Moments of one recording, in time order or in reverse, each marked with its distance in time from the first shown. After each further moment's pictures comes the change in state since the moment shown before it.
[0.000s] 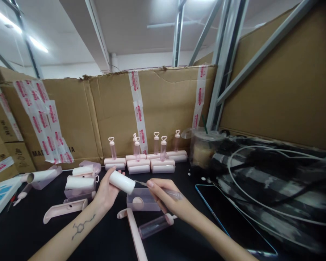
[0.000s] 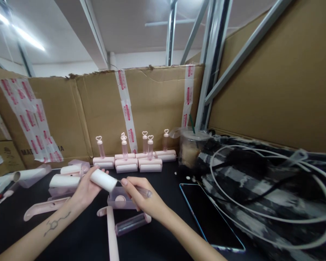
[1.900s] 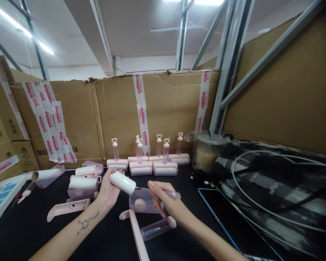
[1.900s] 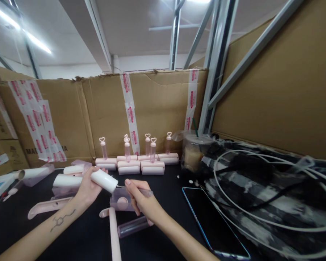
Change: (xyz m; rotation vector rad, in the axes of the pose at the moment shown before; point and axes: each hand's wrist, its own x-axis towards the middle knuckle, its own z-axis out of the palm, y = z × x) left_hand 0.001 0.002 0.002 -0.102 0.020 0.050; right_hand 0.007 0.018 0.015 0.231 0.062 0.106
